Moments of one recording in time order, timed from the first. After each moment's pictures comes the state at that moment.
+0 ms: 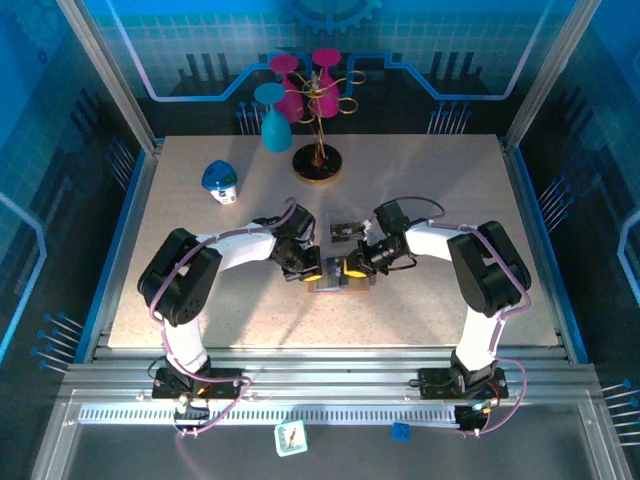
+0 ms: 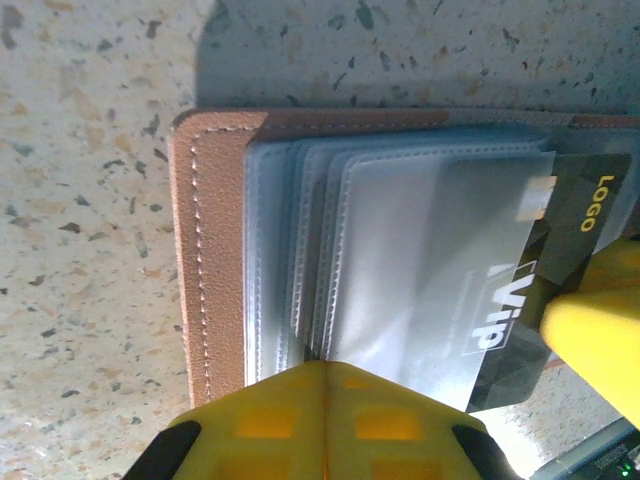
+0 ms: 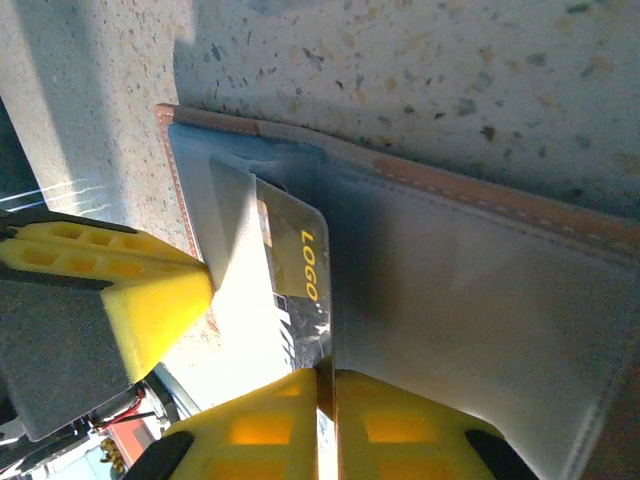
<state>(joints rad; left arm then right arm) -0.54 1.83 1.08 -0.50 0.40 -0.79 0.40 1.84 0.99 -0.38 -0.74 0.55</state>
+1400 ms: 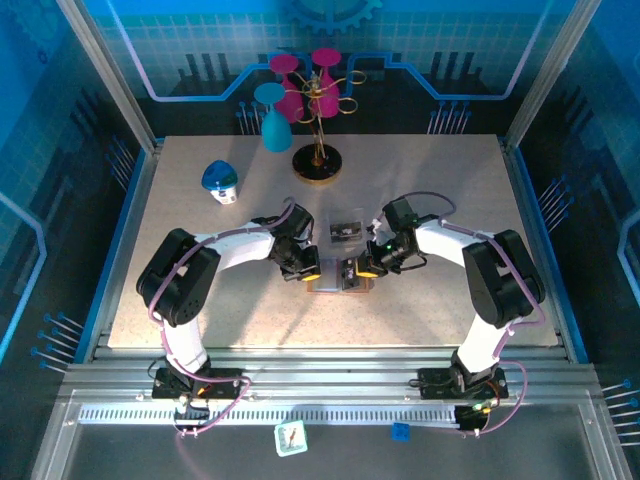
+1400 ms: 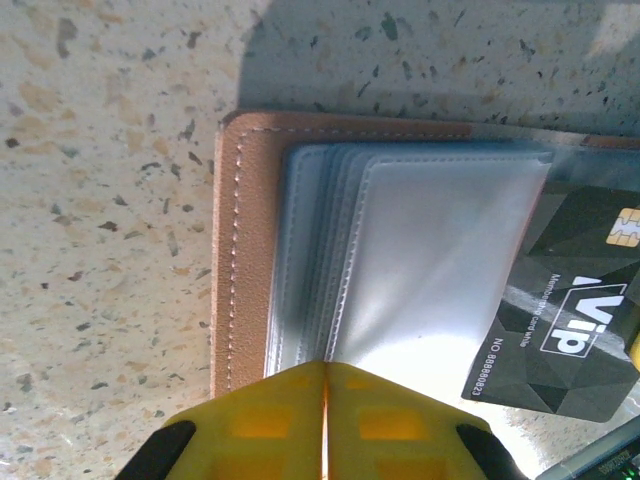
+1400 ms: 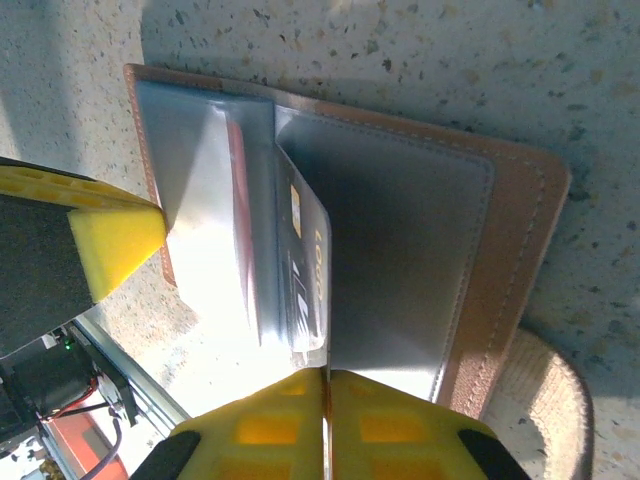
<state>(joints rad) -0.54 1.83 1.08 -0.52 0.39 -0.79 0.37 1.75 0.99 -0.55 -0.65 0.44</state>
